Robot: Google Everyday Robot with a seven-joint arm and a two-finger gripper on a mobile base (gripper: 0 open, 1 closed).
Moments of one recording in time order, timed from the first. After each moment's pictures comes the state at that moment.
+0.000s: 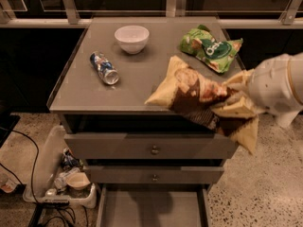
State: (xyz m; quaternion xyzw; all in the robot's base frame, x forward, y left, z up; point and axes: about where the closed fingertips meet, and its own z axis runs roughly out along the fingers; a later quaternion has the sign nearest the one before) arm 0.462 -0.170 0.916 -0.58 0.72 0.06 0.38
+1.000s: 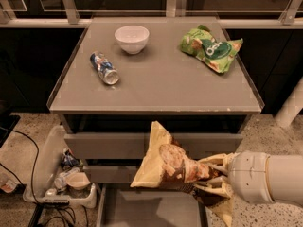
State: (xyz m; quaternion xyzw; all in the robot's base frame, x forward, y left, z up) arm 0.356 -0.130 0.778 -0.60 0.67 0.14 0.42
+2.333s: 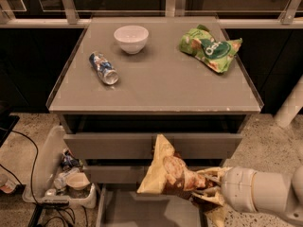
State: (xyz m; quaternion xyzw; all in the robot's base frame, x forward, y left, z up) arm 0.366 -0.141 0.701 -0.58 0.68 0.13 0.42
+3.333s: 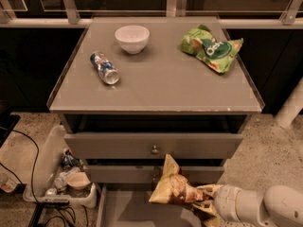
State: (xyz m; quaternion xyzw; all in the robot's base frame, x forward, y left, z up) arm 0.387 -0.174 0.545 -0.56 0.72 0.12 0.39
